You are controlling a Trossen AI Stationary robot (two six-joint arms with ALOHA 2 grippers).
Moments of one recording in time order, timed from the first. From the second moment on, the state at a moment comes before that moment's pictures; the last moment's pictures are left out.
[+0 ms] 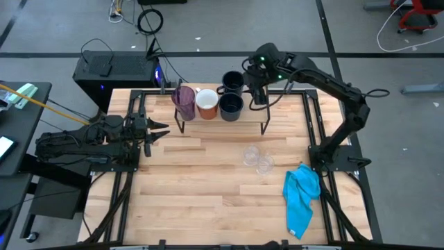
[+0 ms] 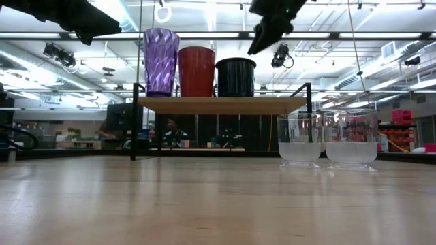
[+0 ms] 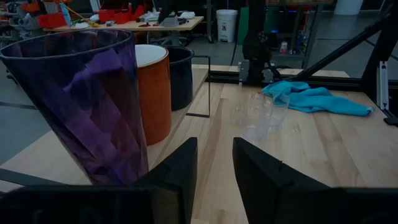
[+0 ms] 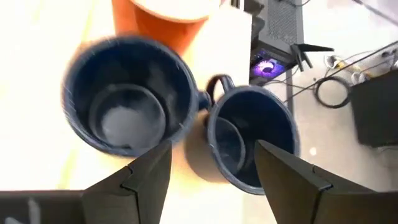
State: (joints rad) left arm 0.07 0.37 0.52 -0.33 -0.20 0.00; right arm -0.55 1.61 1.76 -0.96 -0.16 -0.74
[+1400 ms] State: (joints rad) left arm 0.07 0.37 0.52 -0.33 -0.20 0.00; right arm 0.12 1.60 1.27 -0.91 -0.03 0.30
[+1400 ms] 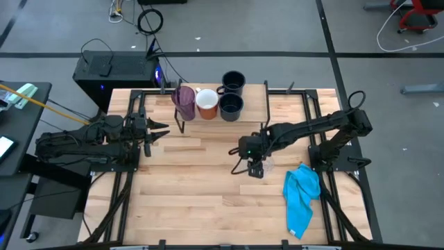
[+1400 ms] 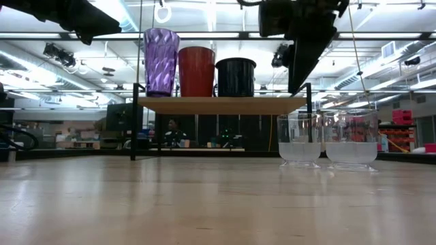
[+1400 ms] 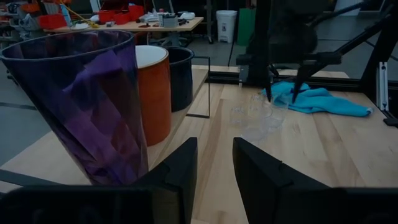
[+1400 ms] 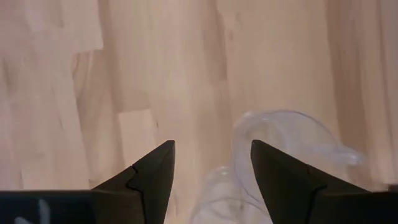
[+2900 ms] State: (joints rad) left arm 0.07 0.37 0.52 -0.32 -0.20 0.00; right arm 0.17 1.60 1.05 -0.71 0.13 0.39
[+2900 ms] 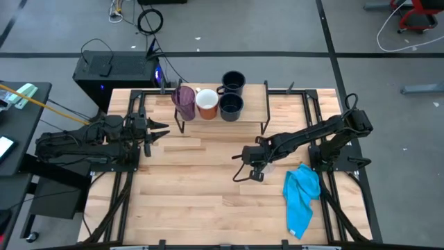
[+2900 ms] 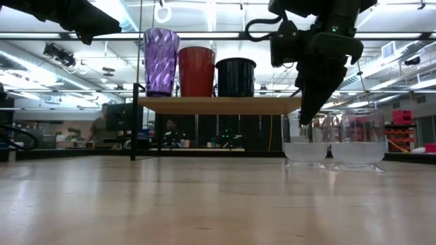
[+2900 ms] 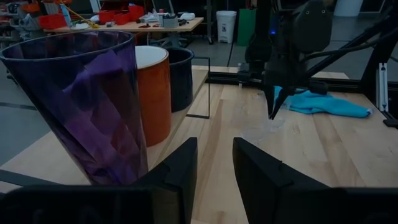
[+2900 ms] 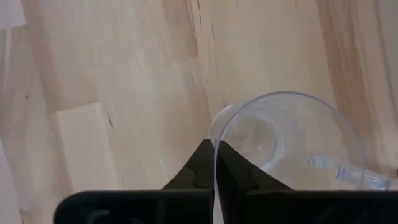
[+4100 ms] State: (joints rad) left arm 0.07 0.37 0.52 -0.33 -0.20 -0.01; right arm -0.06 1.60 1.65 -1.27 0.17 -0.05
